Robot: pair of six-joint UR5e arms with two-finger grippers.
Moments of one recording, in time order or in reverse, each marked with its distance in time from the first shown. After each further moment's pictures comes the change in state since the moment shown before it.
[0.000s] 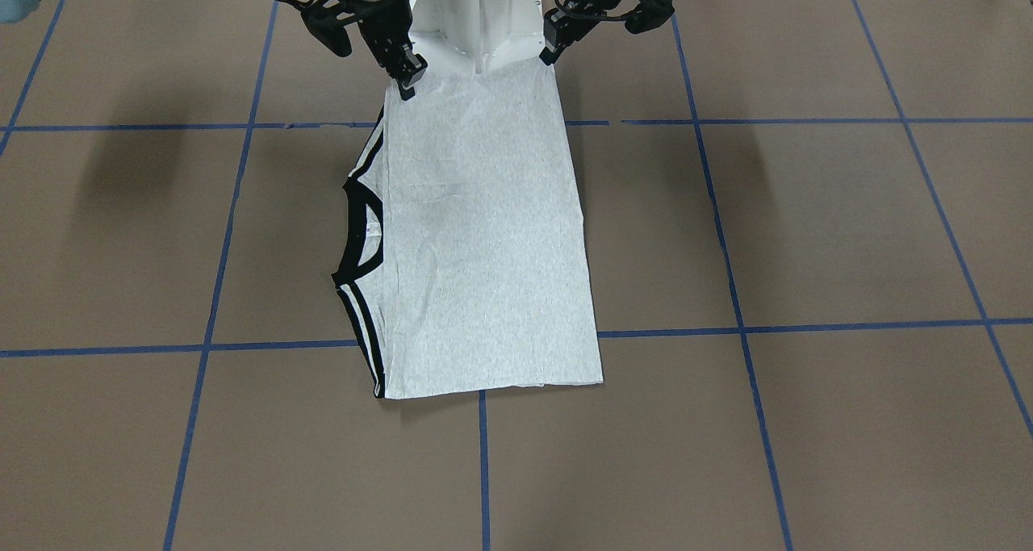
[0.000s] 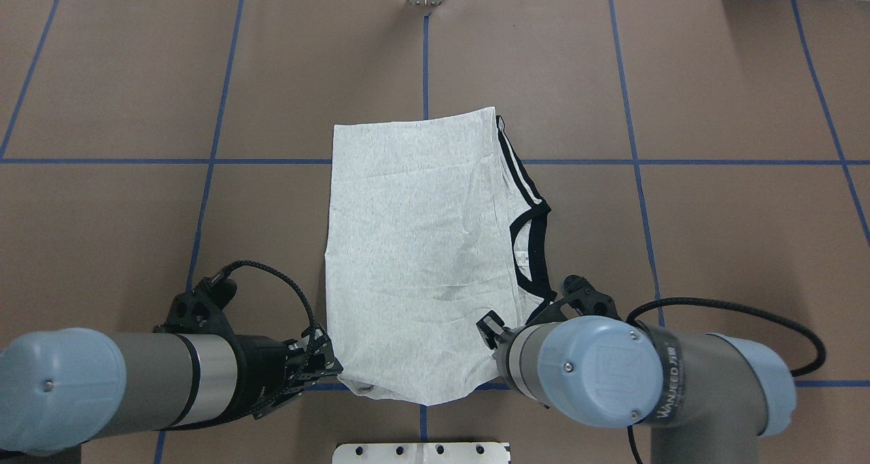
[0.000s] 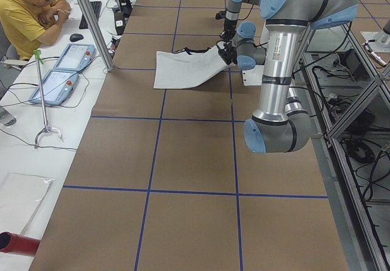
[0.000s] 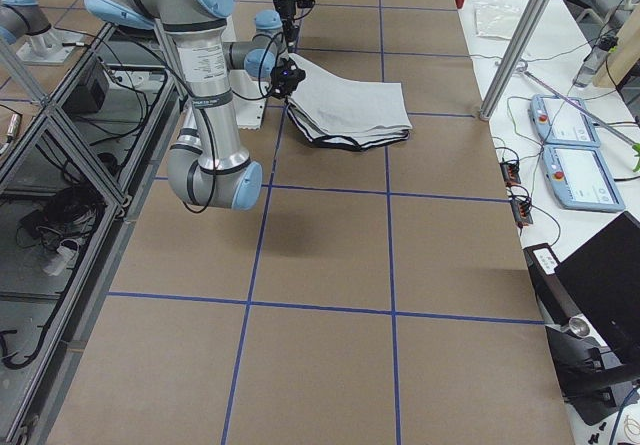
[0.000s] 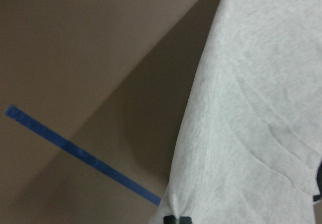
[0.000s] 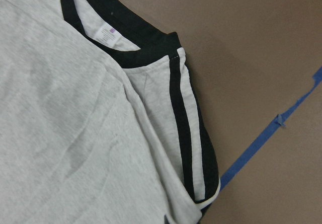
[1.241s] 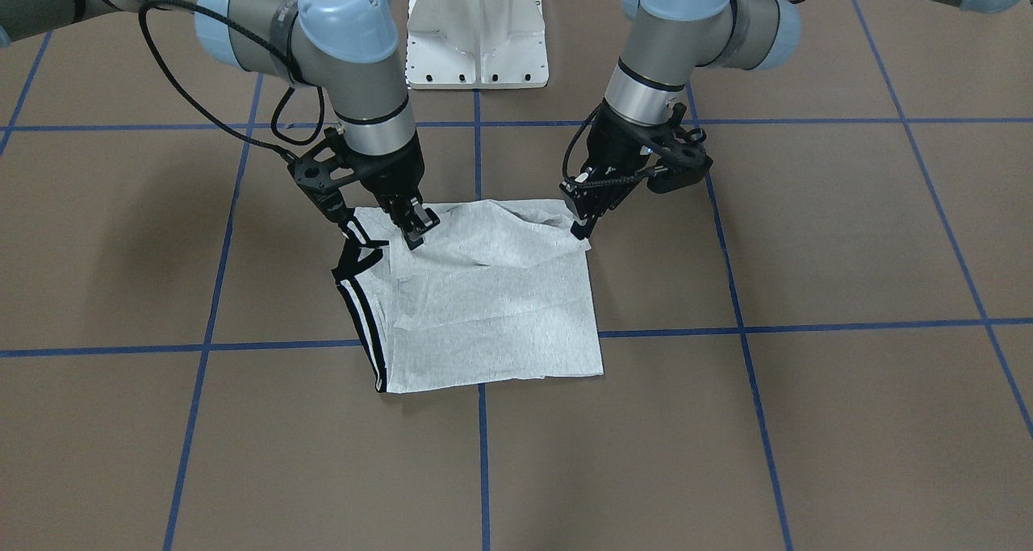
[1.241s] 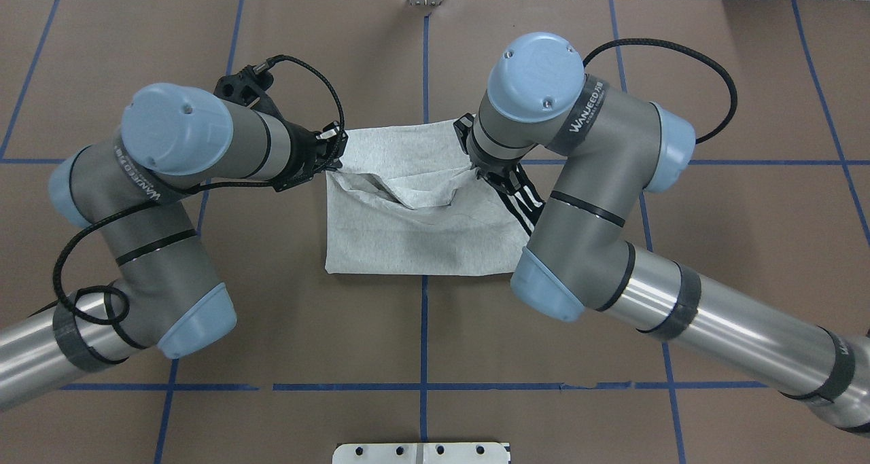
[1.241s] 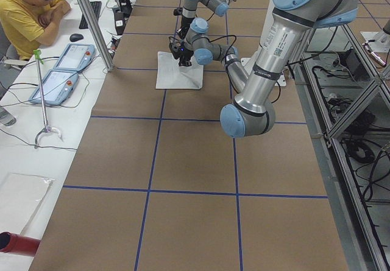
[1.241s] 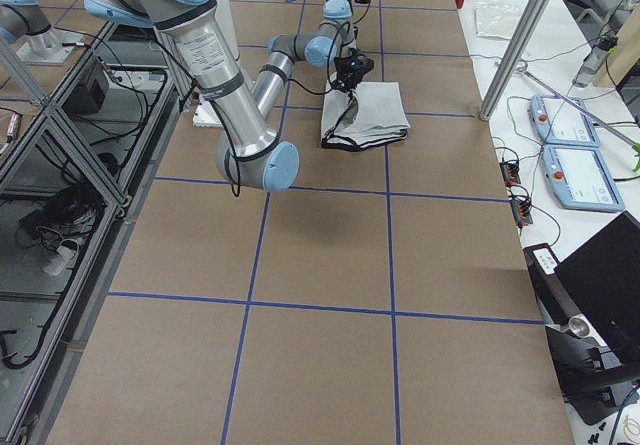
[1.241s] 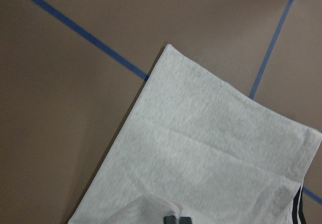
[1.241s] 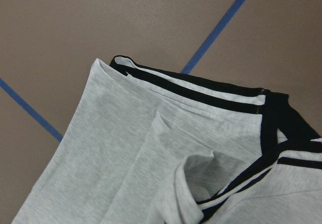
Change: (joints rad) left arm -0.417 -0.319 0.499 -0.027 -0.079 0.411; right arm 0.436 0.335 -0.571 0.182 0.247 -0.275
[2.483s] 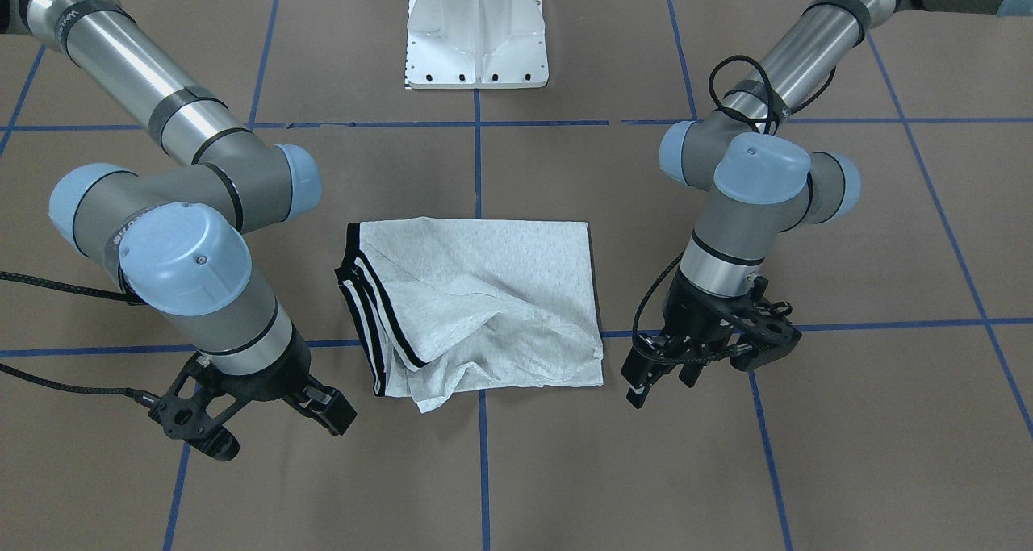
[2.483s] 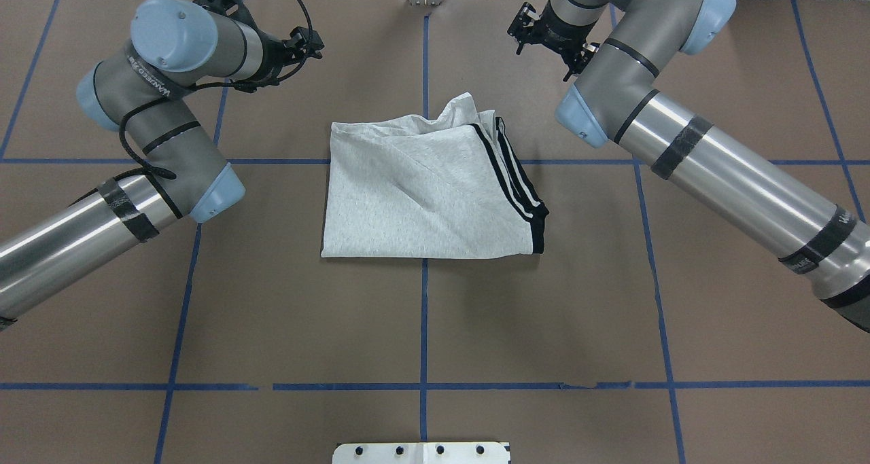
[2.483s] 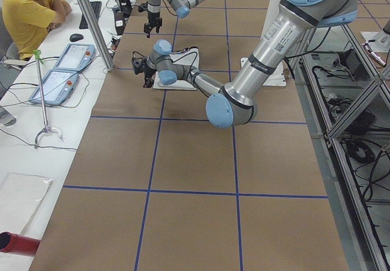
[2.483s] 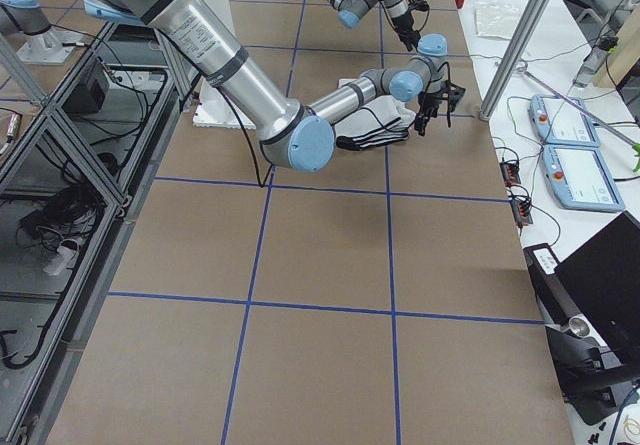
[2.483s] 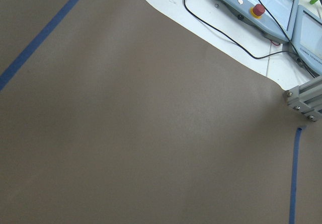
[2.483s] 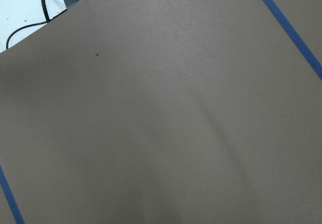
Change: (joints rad) left arm -0.190 -0.133 0.474 -0.348 -0.001 0.237; right arm 0.278 0.090 -0.449 0.253 0.173 -0.599
